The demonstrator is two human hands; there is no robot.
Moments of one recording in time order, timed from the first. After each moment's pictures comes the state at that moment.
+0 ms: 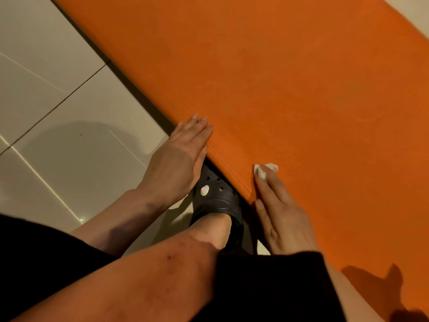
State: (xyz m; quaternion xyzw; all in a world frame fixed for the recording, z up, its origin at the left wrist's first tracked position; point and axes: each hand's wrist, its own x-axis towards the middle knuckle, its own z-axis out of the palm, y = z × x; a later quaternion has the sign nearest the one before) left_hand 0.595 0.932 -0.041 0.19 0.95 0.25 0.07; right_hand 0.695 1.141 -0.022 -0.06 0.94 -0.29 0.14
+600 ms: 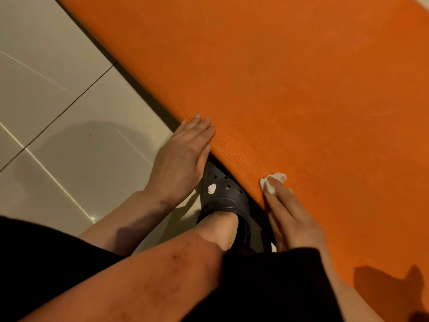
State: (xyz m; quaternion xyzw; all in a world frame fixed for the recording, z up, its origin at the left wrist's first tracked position) left_hand 0.595 0.926 -0.047 0.18 0.95 0.24 0.02; right_hand 0.715 1.141 -0.037 -0.08 0.95 -0.29 0.06
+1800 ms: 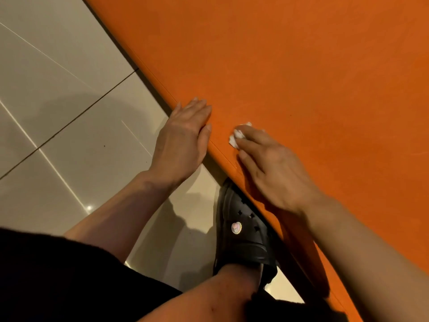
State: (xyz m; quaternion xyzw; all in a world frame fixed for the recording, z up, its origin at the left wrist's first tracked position) left_hand 0.521 0.889 -0.065 0.09 0.97 0.24 0.00; right_hand 0.543 1.077 -0.026 -0.18 0.93 -0.25 0.21
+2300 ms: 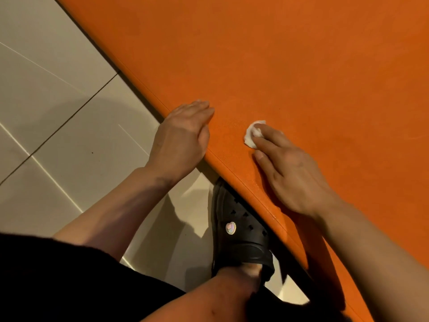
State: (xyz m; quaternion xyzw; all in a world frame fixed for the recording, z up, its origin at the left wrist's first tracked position) left_hand 0.511 0.904 -0.067 0.14 0.96 0.22 0.03; right_hand 0.555 1.111 -0.037 -0.12 0.94 -0.25 0.20
